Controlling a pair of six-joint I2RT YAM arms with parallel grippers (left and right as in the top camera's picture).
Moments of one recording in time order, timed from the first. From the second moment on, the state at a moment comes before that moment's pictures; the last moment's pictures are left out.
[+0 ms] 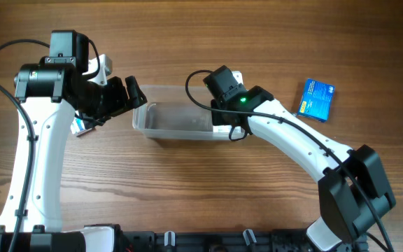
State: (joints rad) left arm -0.01 1.49 1.51 -1.34 0.31 -0.34; right arm 0.63 1.77 1.25 -0.70 0.17 0.49
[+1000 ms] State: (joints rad) left arm -0.01 1.49 1.51 -1.34 0.31 -0.34; right arm 0.57 1.83 1.20 -0.66 0.05 0.56
